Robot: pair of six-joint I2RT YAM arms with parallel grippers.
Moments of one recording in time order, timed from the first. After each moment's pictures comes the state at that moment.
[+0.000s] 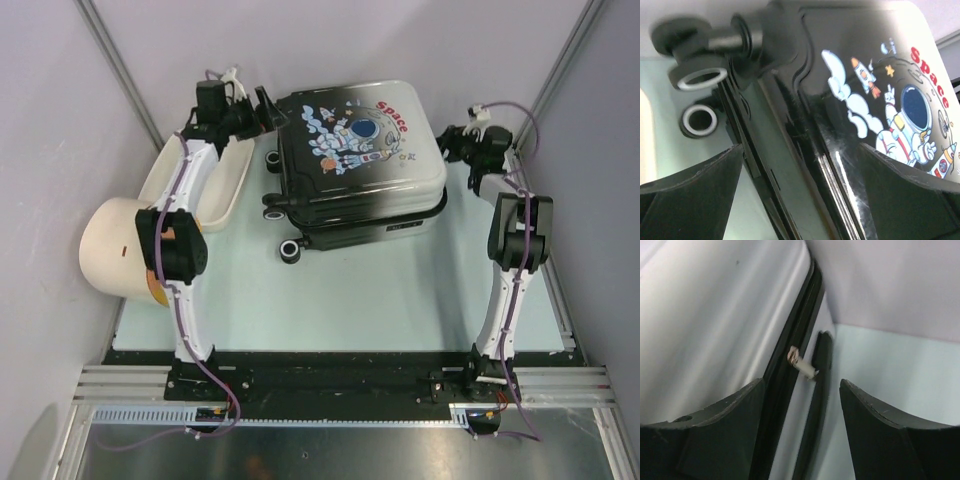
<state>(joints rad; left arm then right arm) -0.09 2.09 2.08 -0.37 0.46 -0.39 -0.11 2.30 1.75 0.43 -0.65 0.21</state>
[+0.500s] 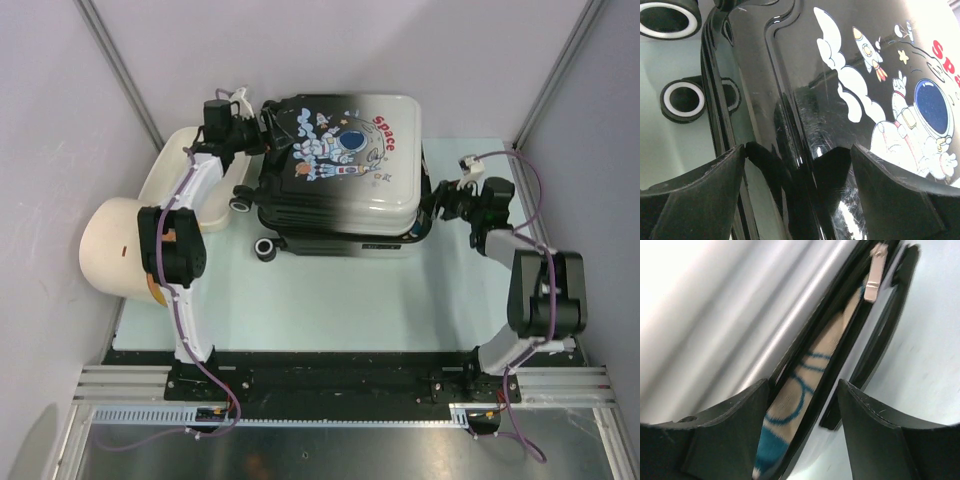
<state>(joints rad) -0.11 2.09 1.85 -0.20 0.56 -0.39 -0.06 1.71 0.92 0.50 -0.67 0.17</state>
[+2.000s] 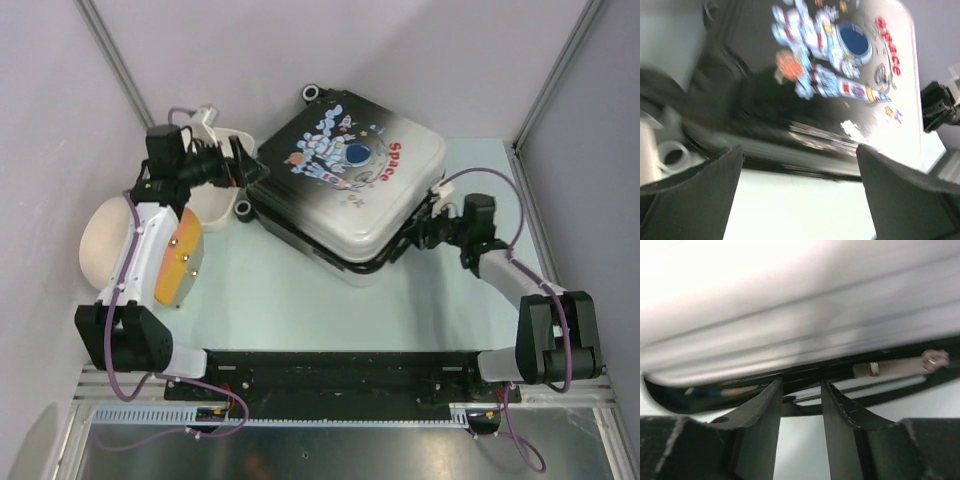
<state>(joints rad) -0.01 1.44 1.44 -0.40 0.66 -0.19 0.04 1.37 0.73 0.12 -0.70 -0.15</state>
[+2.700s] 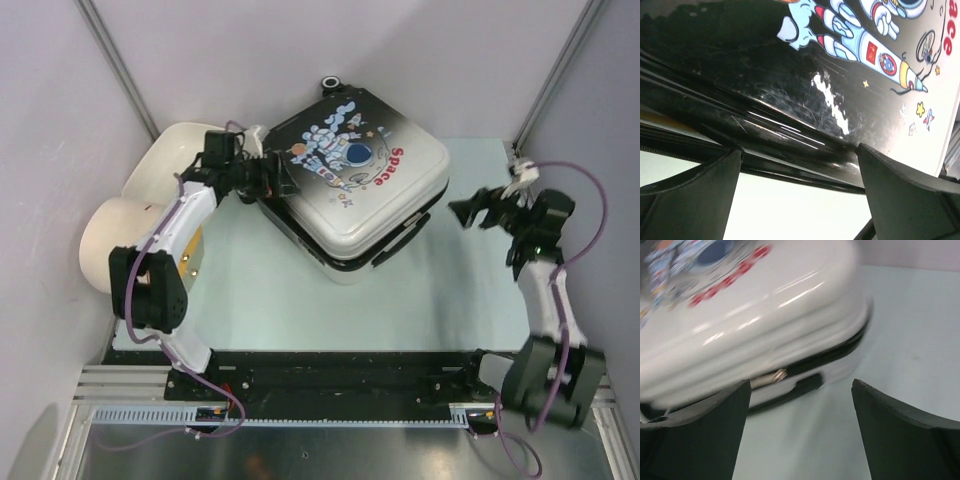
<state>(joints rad) -0.16 1.67 1.41 -0.44 0.61 -0.22 -0.25 1.08 0.74 0.12 -0.82 0.05</state>
